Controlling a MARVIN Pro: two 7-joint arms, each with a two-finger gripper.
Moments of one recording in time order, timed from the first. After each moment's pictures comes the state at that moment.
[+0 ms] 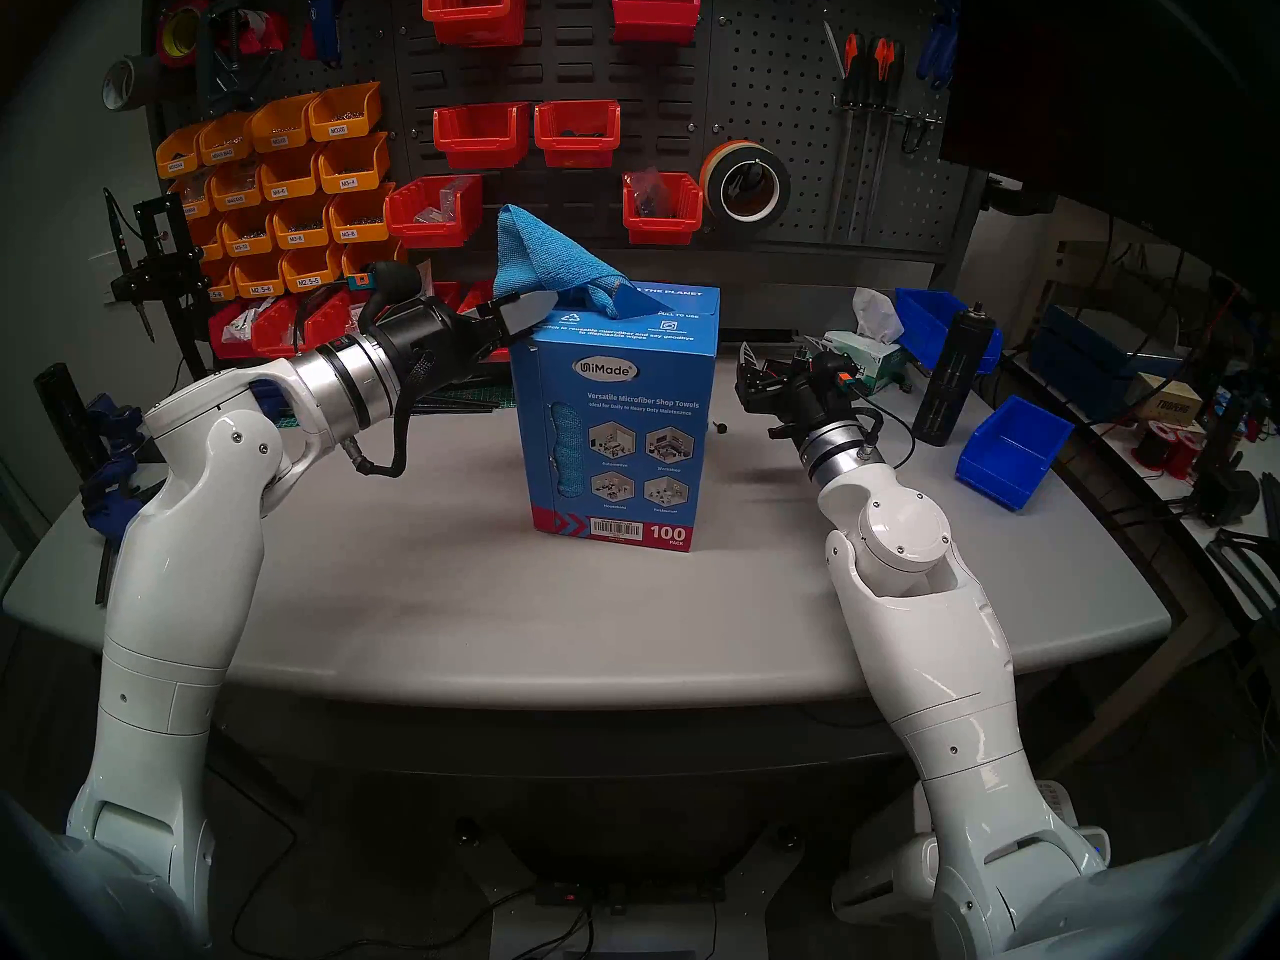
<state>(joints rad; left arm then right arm) 1.36 -1.04 -1.66 -1.94 -1.04 0.64 -0.34 -1.37 -1.39 1.45 -1.64 0.15 -0.03 0.07</state>
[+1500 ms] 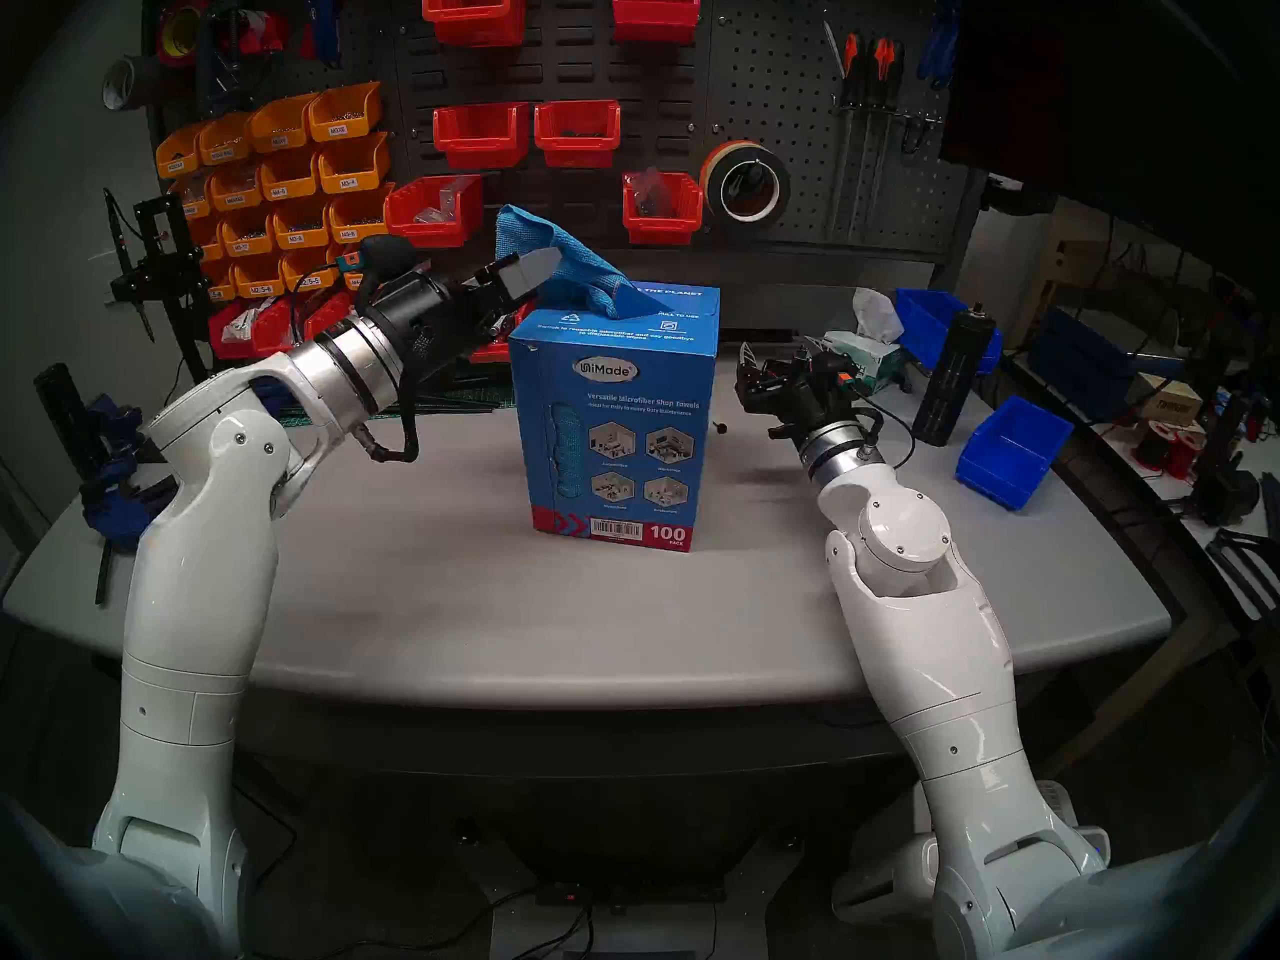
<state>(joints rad) 1.36 -1.12 -1.68 -1.97 -1.06 0.60 -0.36 -1.37 -1.39 1.45 -1.64 0.15 -0.03 0.07</state>
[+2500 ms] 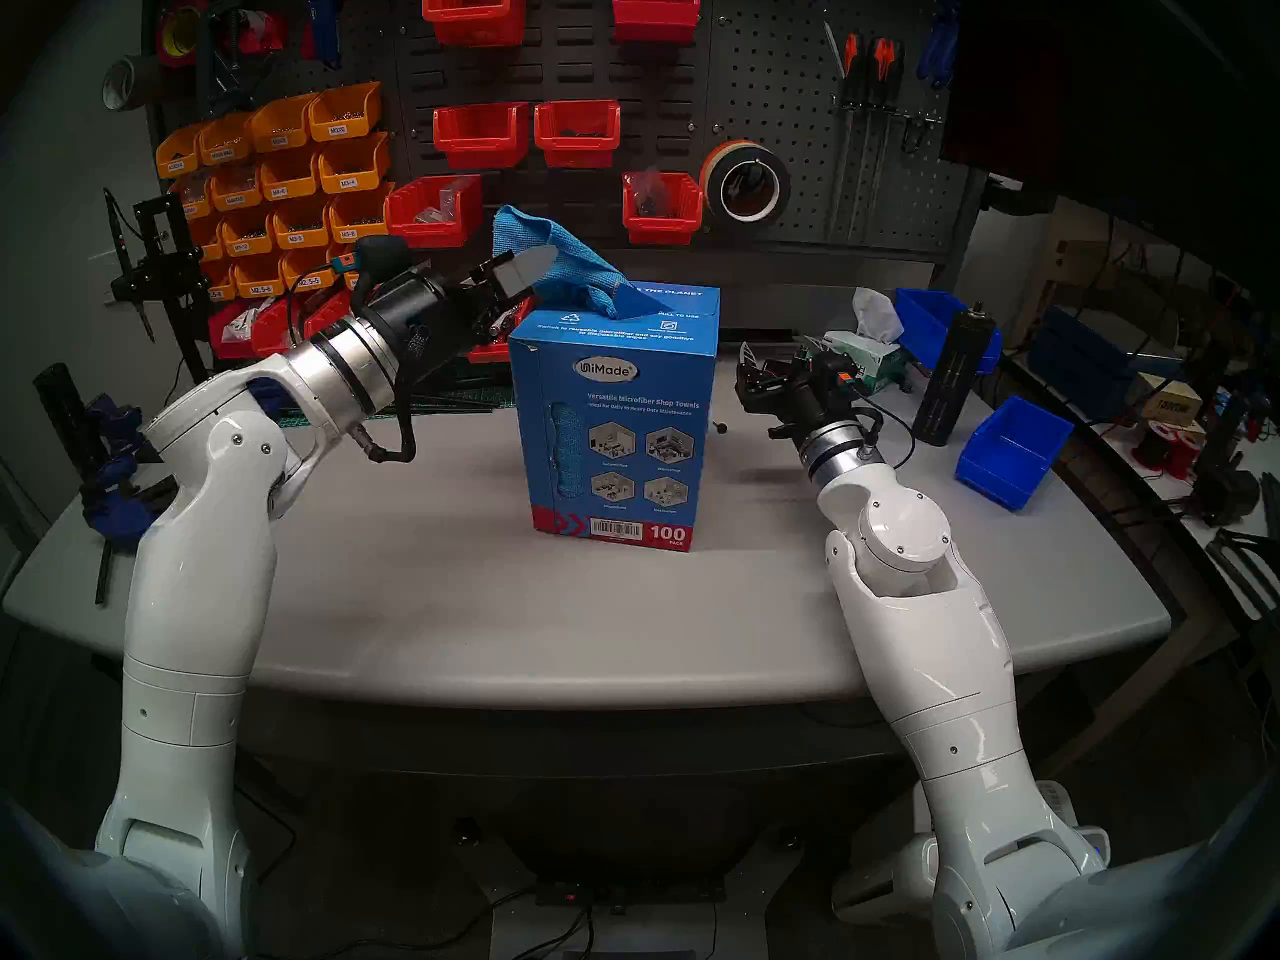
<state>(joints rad) 1.36 -1.13 -1.69 -1.96 -1.06 0.60 -0.37 -1.37 -1.39 1.45 -1.64 0.15 -0.03 0.07</state>
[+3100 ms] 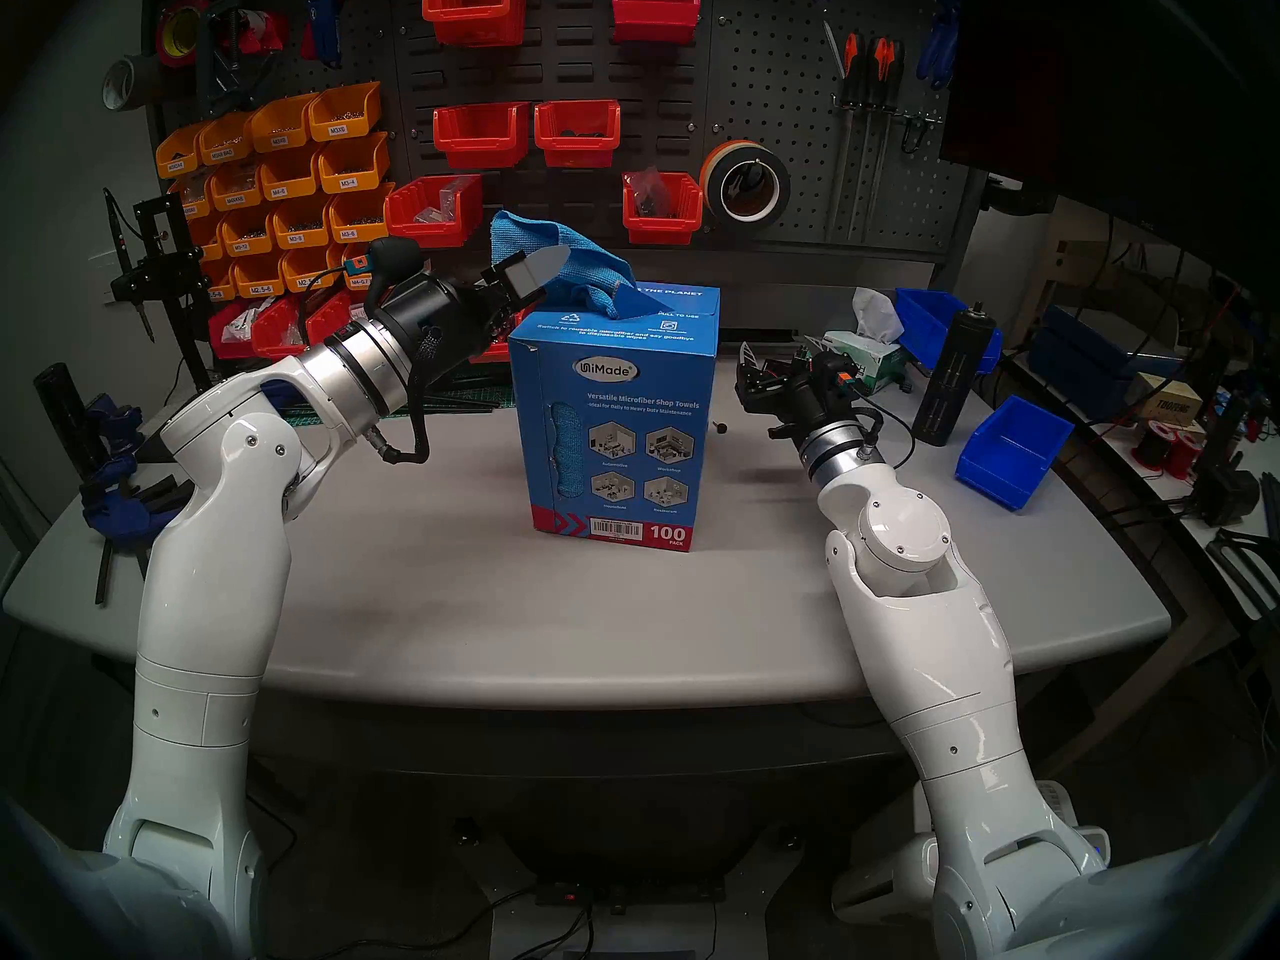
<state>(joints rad) 1.35 -1.16 -1.67 -1.96 -1.06 0.59 -0.38 -1.37 -1.39 1.45 -1.64 0.15 -0.03 0.07</state>
